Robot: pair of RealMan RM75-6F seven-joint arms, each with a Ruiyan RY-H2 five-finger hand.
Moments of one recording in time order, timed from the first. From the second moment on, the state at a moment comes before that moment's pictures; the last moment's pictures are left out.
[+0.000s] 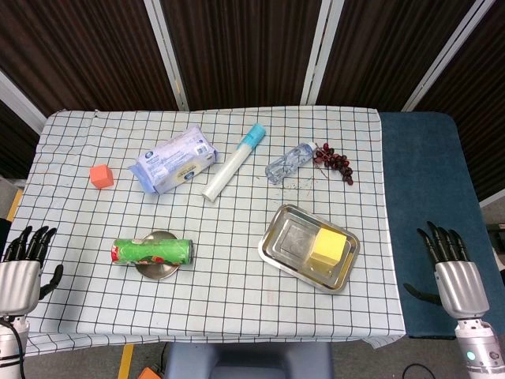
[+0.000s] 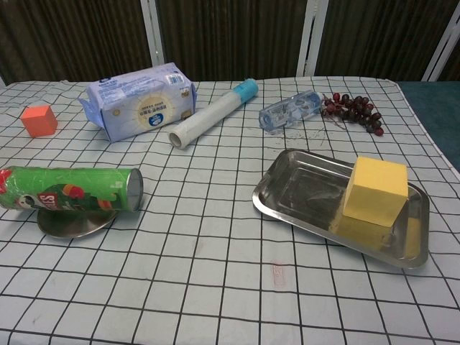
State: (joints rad) left arm -0.12 -1.34 -0.09 -1.33 1.51 1.59 0.14; right arm 0.07 -1.18 0.04 -1.59 -1.56 1.51 -0.11
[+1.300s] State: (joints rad) left arm -0.12 -1.33 -0.09 -1.36 1.49 1.57 0.17; right arm 0.33 -1.23 0.08 -1.60 -1.43 1.05 -0.14
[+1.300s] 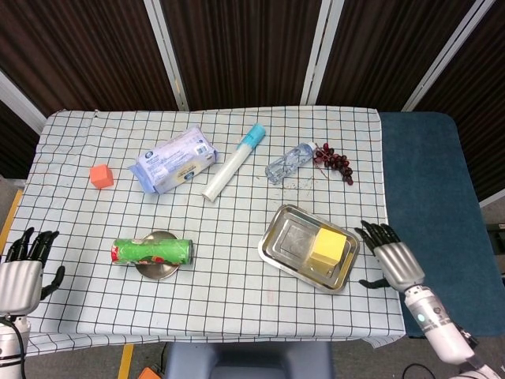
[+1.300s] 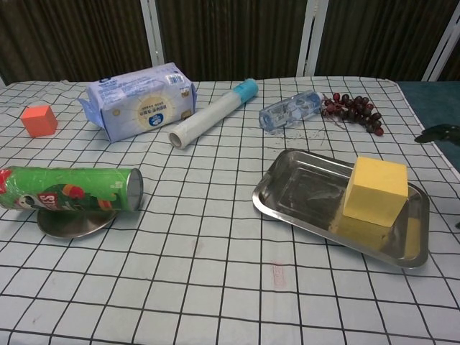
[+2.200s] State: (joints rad) left arm -0.12 -1.30 -0.09 -1.39 1.48 1.54 0.16; right arm 0.48 -1.46 0.14 -1.43 -1.27 1.00 -0.23
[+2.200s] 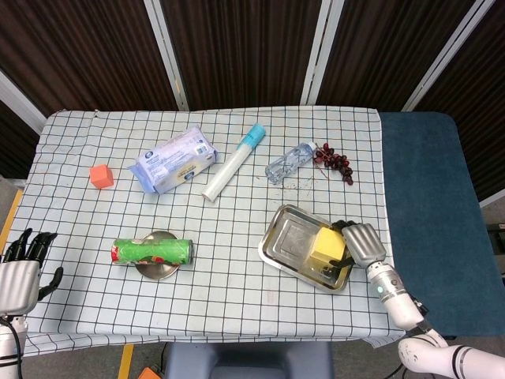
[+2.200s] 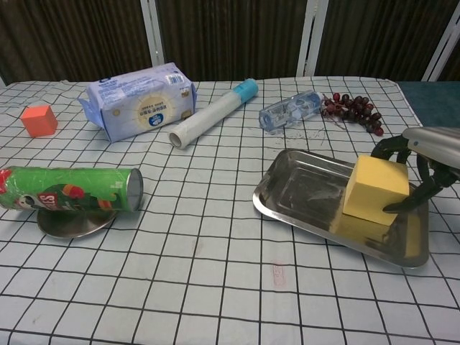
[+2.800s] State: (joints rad) left arm -0.12 -1.29 -0.08 -1.41 1.46 1.52 0.21; right arm 0.59 -1.55 0.18 -1.38 -1.40 1.04 -0.14
